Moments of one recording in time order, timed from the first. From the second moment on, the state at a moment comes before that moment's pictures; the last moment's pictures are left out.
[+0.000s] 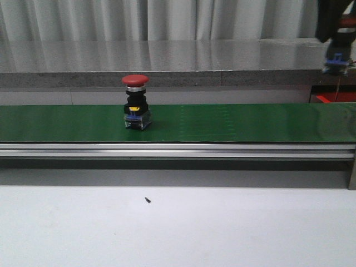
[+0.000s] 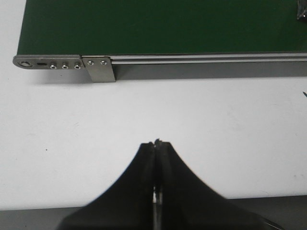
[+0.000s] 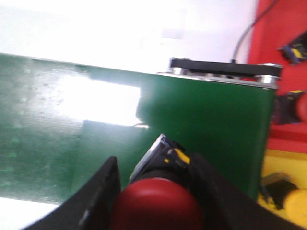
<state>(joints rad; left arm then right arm) 0.04 0.75 -0.71 -0.17 0.92 0.14 0.09 1.65 -1.57 0.00 1.07 0.07</state>
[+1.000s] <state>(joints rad) 0.04 0.75 -0.71 -0.17 0.92 0.14 -0.42 1.81 -1.57 0.09 0.89 0.03</state>
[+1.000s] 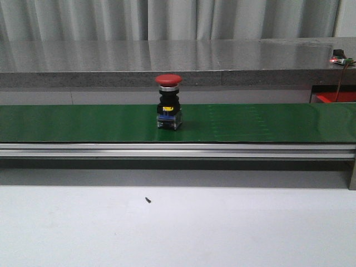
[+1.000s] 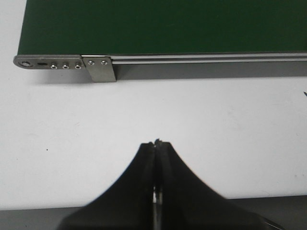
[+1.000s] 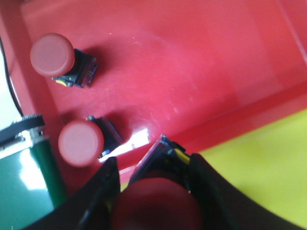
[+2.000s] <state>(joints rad) 0.04 0.75 -0.71 -0.17 0.92 0.14 -0.42 2.31 -2.05 0.17 0.93 0.02</state>
